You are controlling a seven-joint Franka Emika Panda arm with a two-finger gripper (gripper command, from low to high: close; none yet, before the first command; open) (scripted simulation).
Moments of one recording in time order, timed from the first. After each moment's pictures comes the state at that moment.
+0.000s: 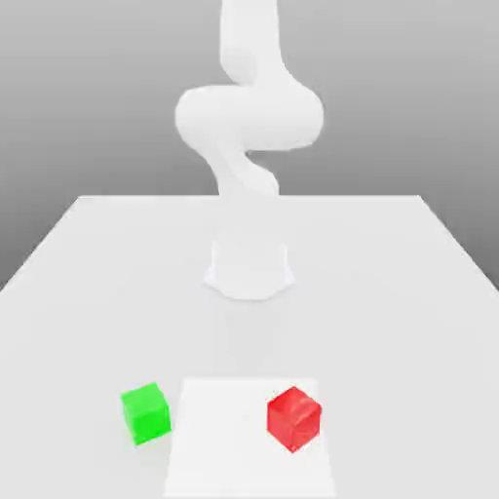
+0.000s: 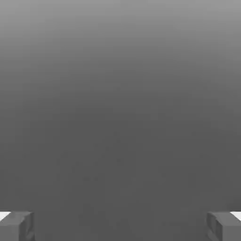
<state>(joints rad) 0.01 -0.71 0.01 -2.34 -0.02 2.35 0.76</state>
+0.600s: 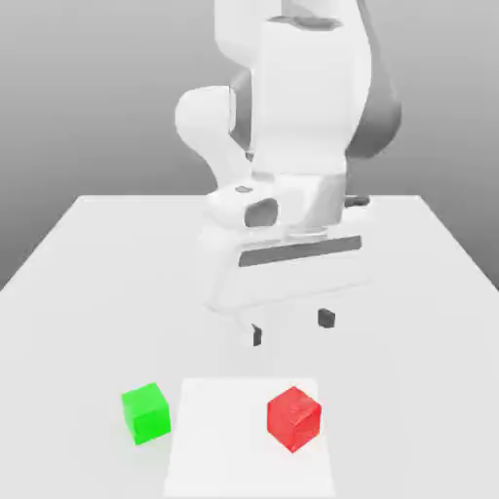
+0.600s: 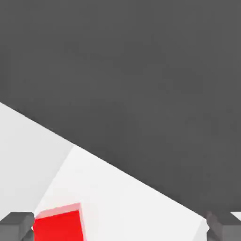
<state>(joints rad) 0.12 -0.05 0.00 -2.65 -0.06 2.70 0.34</state>
